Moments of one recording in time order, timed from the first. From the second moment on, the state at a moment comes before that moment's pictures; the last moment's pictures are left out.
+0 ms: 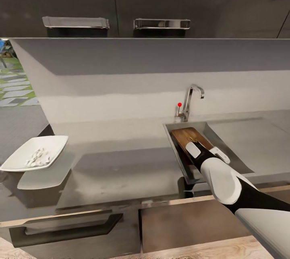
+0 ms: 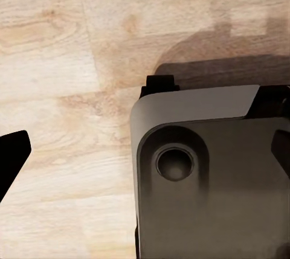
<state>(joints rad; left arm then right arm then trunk) -0.30 0.02 -0.27 0.08 0.22 -0.07 0.02 -1.19 0.09 -0.59 -0.18 -0.11 -0.09 -1.01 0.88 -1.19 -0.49</state>
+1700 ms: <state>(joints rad) -0.29 0.01 -0.27 0.07 0.22 -0.08 0.02 -1.18 0.09 -0.34 -0.53 -0.09 0.20 -0.95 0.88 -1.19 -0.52</state>
